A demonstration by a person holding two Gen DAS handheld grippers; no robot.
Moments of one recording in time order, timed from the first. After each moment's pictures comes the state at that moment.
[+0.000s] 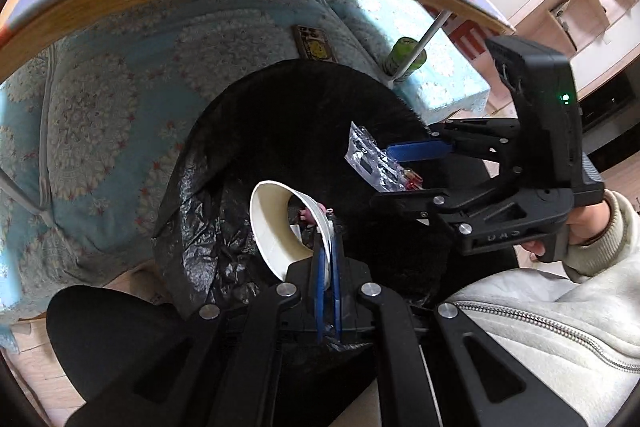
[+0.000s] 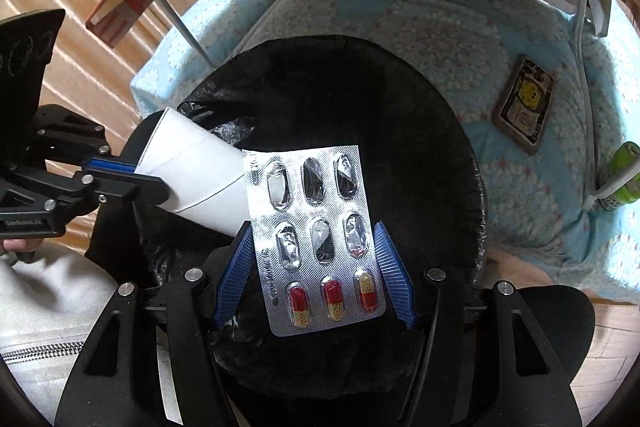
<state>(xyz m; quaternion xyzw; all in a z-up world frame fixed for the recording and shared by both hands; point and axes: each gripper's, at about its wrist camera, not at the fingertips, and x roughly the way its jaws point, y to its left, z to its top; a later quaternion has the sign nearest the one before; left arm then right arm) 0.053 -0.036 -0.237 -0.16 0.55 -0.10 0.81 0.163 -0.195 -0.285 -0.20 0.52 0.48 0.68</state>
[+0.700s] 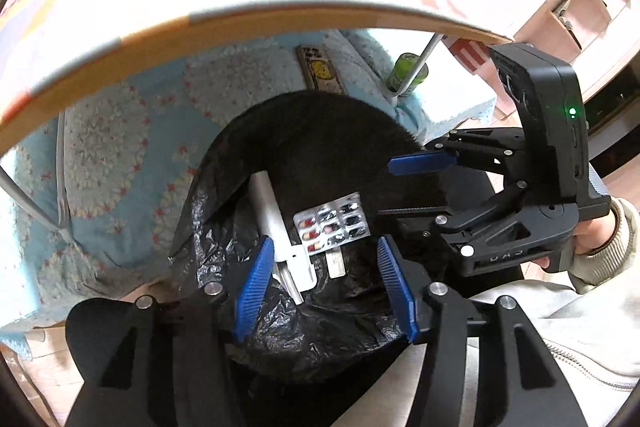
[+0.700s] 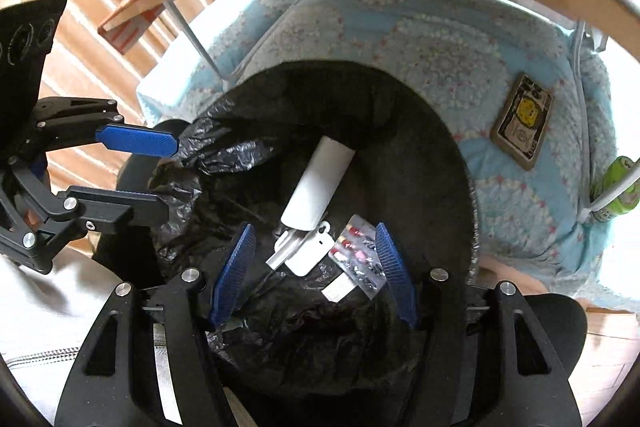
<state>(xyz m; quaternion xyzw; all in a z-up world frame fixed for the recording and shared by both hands) 0.052 -0.040 -0.212 -0.14 0.53 -0.08 0.83 0.157 -0.196 -0.264 -0.20 0.50 0.49 0.69</state>
